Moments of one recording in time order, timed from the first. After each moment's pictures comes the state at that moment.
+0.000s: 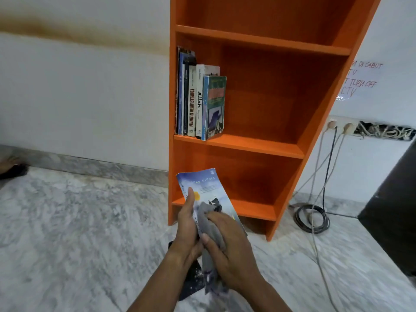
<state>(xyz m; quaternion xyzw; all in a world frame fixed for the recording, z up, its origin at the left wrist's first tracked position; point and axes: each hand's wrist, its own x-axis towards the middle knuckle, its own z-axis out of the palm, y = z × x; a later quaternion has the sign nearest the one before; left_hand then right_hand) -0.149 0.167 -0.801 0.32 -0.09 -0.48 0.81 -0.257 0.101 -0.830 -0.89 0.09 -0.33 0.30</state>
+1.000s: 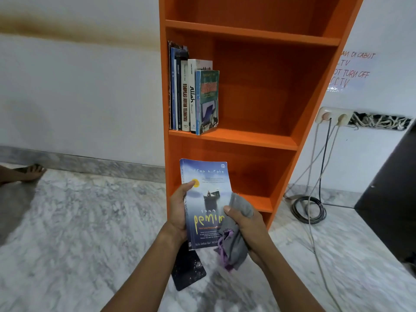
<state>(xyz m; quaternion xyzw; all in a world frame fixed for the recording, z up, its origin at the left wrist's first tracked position) -0.141 0.170 -0.786 0.36 -0.14 -0.43 0.81 -0.265 0.044 -0.831 -0.61 0.24 -0.28 0.71</state>
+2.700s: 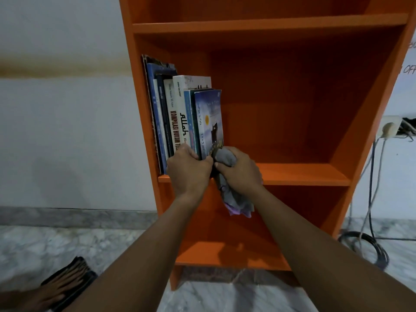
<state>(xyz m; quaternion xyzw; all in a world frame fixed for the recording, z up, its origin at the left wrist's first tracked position) 0.040 0.002 -0.699 0.76 -0.24 0.20 0.56 -0.024 -0.117 -0.721 -0.84 0.22 -0.37 0.32</state>
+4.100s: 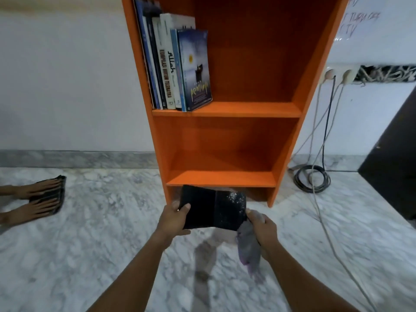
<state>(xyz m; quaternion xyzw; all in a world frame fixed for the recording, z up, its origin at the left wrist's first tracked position) -0.083 0.164 -0.897 0.76 -0.16 -0.32 0.54 -0.269 0.001 -0.940 -0.51 0.51 -0.28 0.63</state>
